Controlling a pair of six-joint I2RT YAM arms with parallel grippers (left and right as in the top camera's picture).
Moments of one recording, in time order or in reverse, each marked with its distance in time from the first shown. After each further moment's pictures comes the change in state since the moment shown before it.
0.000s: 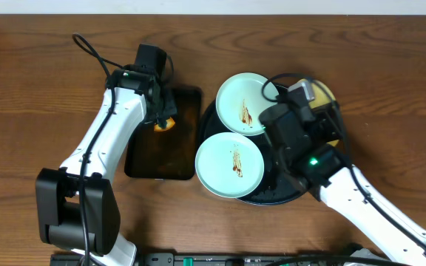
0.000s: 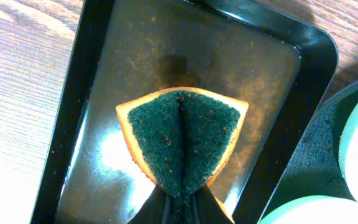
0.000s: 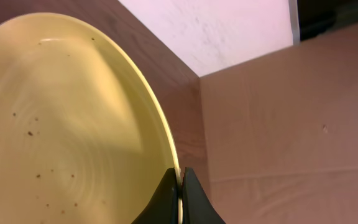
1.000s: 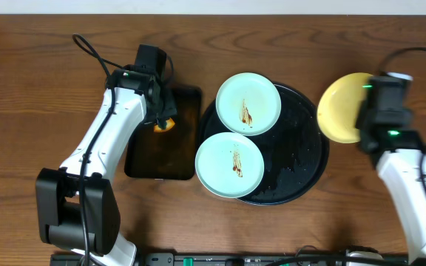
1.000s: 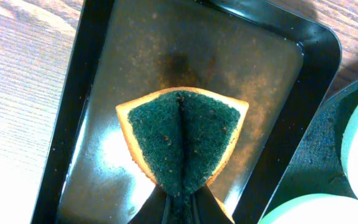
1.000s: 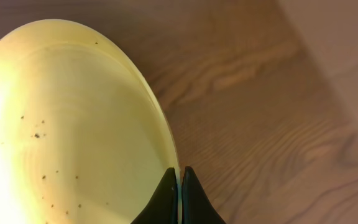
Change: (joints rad) left arm 0.000 0.000 0.000 -0.008 0.000 0.000; right arm -0.729 0.007 0.000 0.032 -0.687 0.364
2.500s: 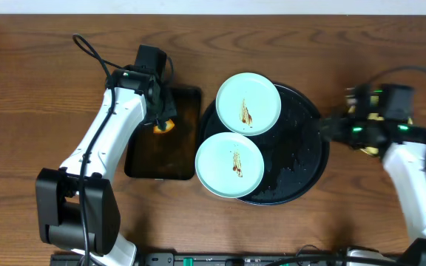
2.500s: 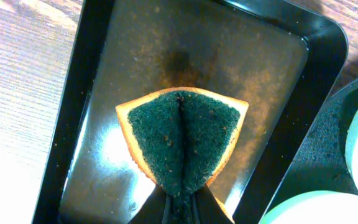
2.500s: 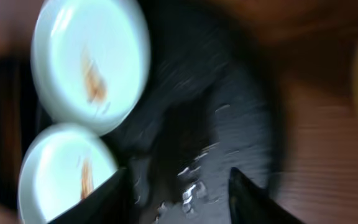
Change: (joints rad) left arm 0.000 0.000 0.000 -0.014 0.000 0.000; right arm -0.005 0.068 0.005 -0.194 -0.934 0.047
